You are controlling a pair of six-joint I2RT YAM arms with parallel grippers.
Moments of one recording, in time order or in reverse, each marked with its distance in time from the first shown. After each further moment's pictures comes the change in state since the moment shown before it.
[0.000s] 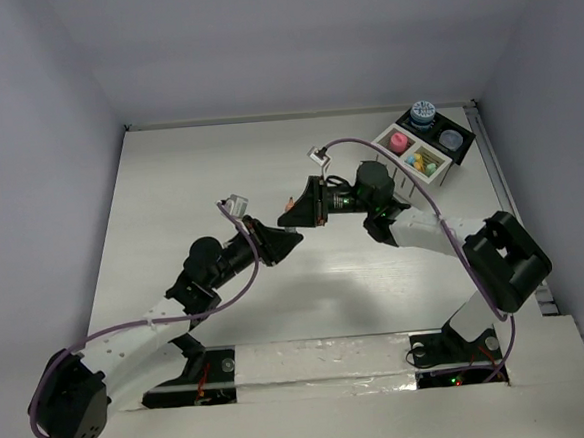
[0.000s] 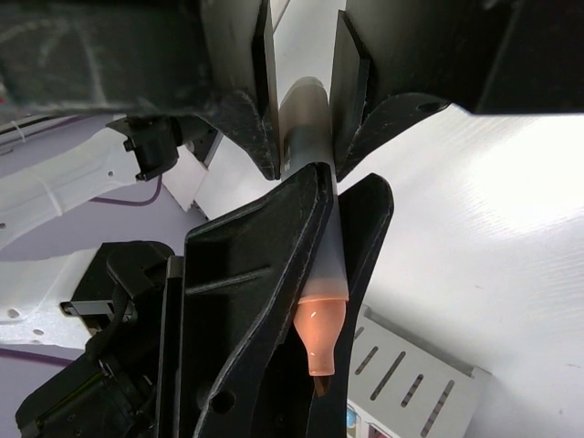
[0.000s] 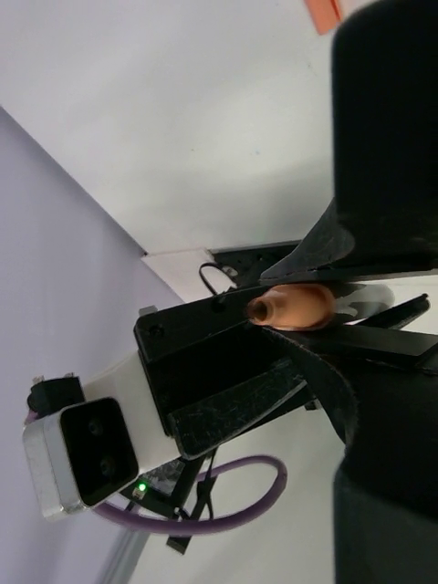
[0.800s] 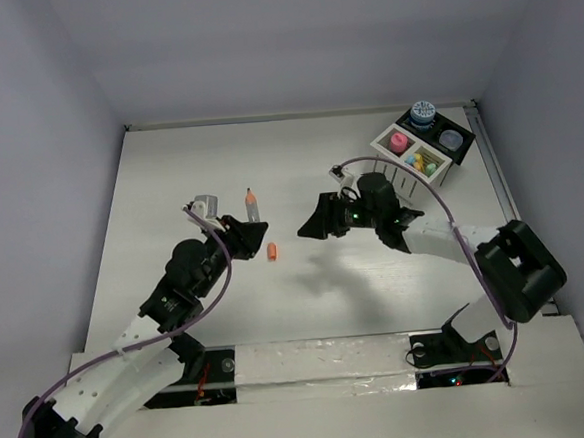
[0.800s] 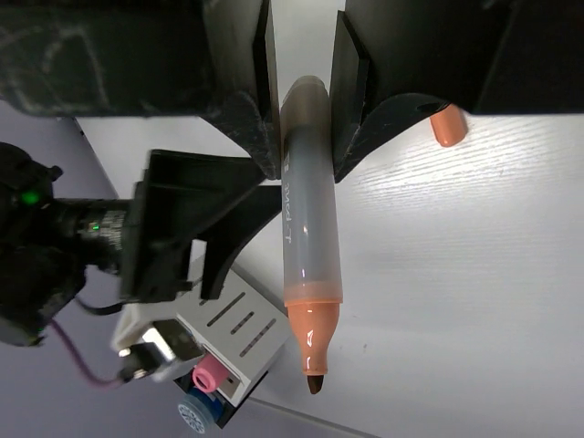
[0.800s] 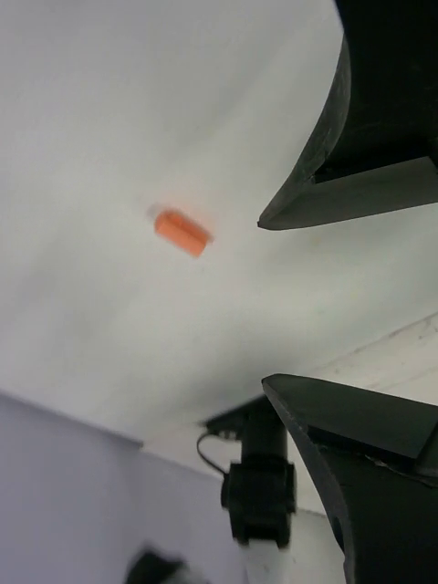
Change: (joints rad) left arm 0.023 -0.248 0.094 -0.465 -0.378 0.119; right arm -0.051 -0.130 -0.123 -0.439 0.280 -0.294
